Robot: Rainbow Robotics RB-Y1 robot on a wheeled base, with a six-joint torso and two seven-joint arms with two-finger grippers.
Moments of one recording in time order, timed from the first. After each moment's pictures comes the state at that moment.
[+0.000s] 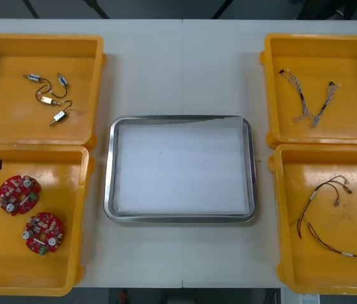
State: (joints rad) right arm -0.25 -1.01 -0.18 -2.01 -1.06 1.83 1.05; left arm -0.04 1.41 -0.03 -2.13 1.11 1.28 -0.81
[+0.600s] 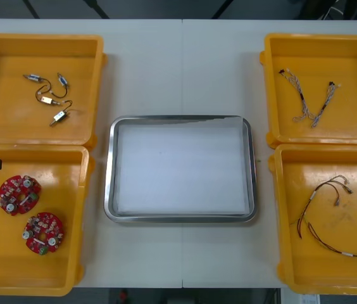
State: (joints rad) right arm -0.25 -1.01 -0.18 -2.01 -1.06 1.83 1.05; left arm -0.04 1.41 -0.03 -2.13 1.11 1.28 -0.81
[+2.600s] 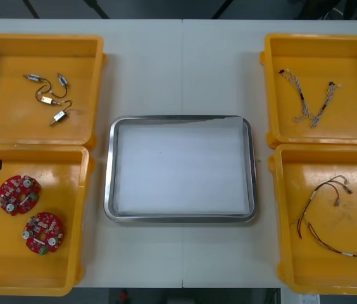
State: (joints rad) right arm -0.25 -1.01 -0.18 -2.01 -1.06 1.83 1.05; left arm -0.04 1.41 -0.03 -2.13 1.11 1.28 -0.81
